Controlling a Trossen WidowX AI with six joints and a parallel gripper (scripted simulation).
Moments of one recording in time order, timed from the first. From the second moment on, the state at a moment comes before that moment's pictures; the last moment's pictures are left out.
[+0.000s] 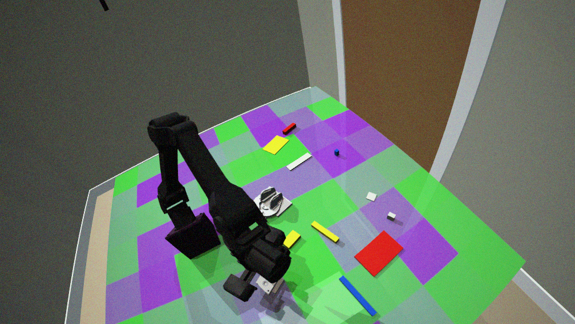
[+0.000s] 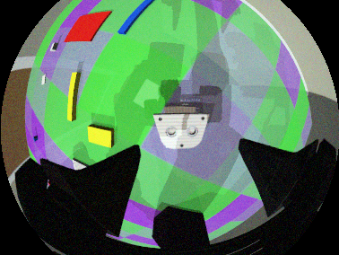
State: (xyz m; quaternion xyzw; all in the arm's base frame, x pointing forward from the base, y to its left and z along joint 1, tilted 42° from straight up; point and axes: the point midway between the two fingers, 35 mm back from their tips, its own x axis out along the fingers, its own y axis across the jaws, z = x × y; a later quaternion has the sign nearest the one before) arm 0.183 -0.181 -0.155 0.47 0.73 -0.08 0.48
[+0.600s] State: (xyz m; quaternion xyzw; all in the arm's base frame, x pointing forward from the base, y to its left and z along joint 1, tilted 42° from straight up) arm 0.177 -0.152 -0.185 0.49 0.73 -0.08 0.47
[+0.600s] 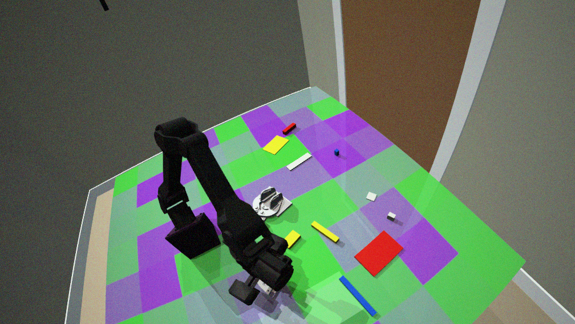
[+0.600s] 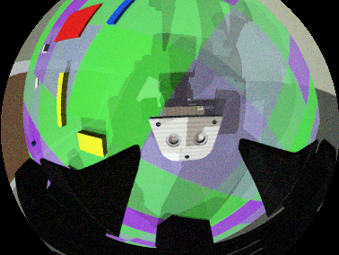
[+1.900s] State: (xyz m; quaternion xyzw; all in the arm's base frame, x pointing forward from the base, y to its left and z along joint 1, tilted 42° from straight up) arm 0.180 -0.138 -0.207 0.49 0.73 -0.08 0.47
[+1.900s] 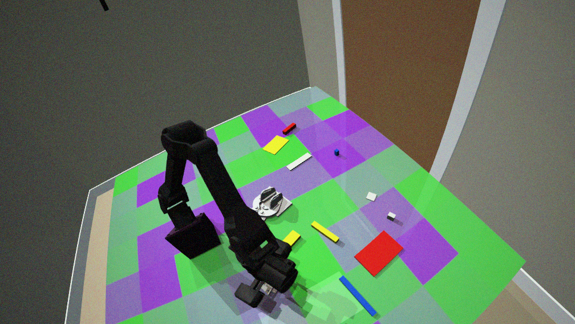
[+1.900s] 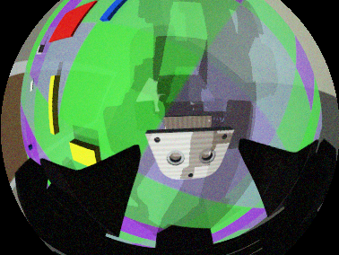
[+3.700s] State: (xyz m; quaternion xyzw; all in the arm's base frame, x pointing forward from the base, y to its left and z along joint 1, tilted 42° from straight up) arm 0.176 -0.119 -0.226 0.49 0.73 -0.08 0.47
